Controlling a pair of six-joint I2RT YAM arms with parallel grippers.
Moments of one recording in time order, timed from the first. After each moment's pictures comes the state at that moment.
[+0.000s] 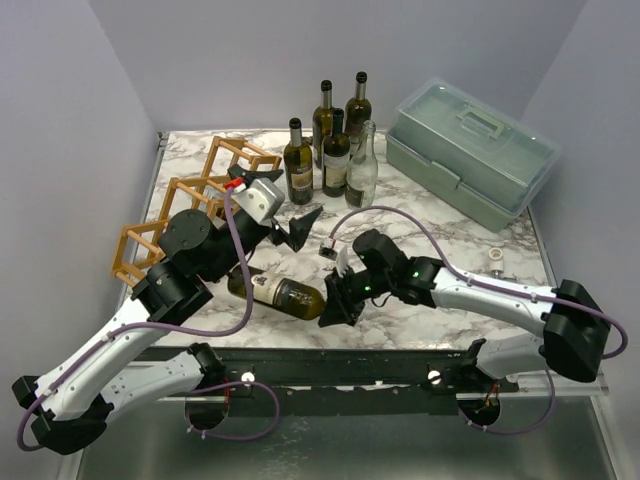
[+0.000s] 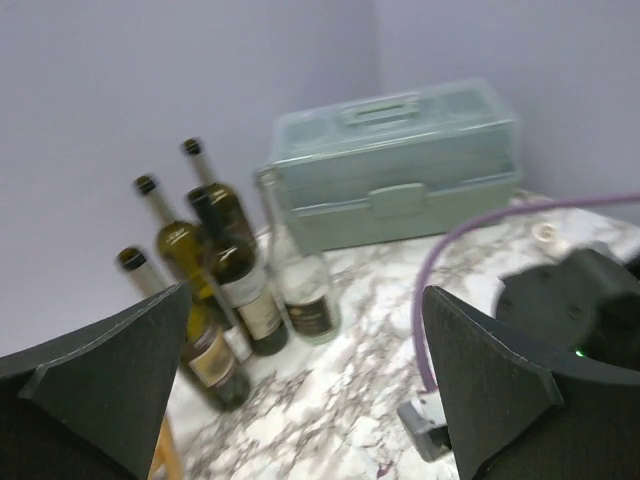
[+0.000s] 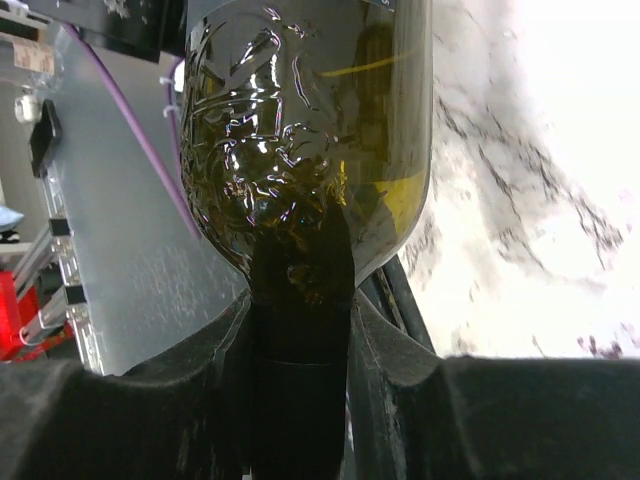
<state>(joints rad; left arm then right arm) -0.85 0.83 1.09 -0.11 0.01 0.21 0.96 1.30 0.84 -0.24 -0.57 0.36</state>
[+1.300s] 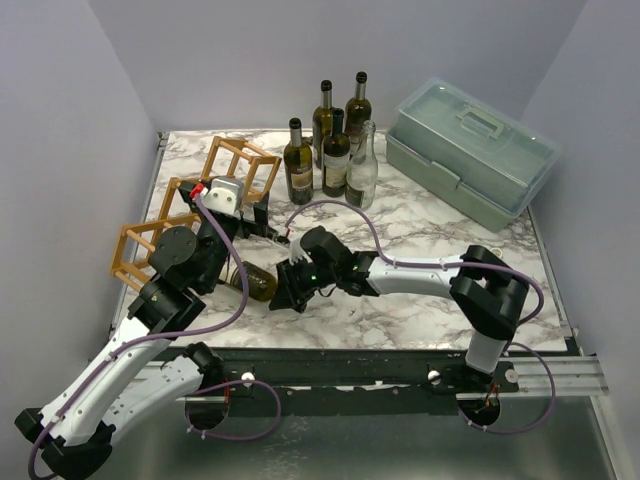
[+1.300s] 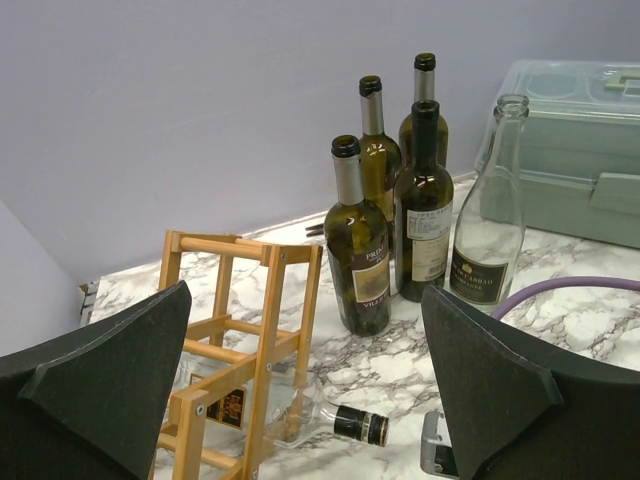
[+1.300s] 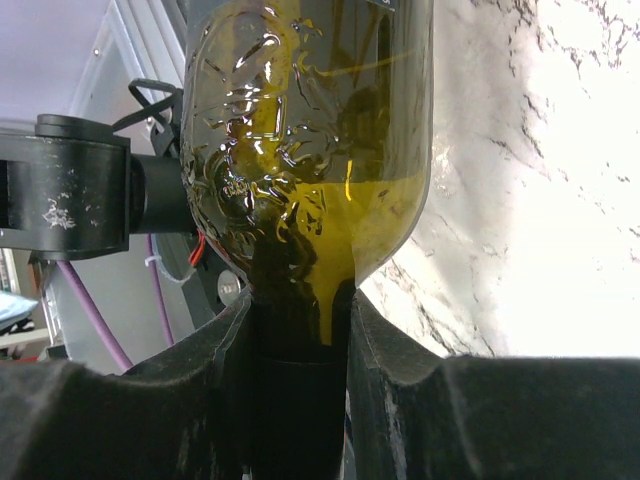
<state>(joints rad) -0.68 0.69 0.89 -0.05 -0.39 0.19 1.06 1.79 1.09 0.10 -0.43 0.55</state>
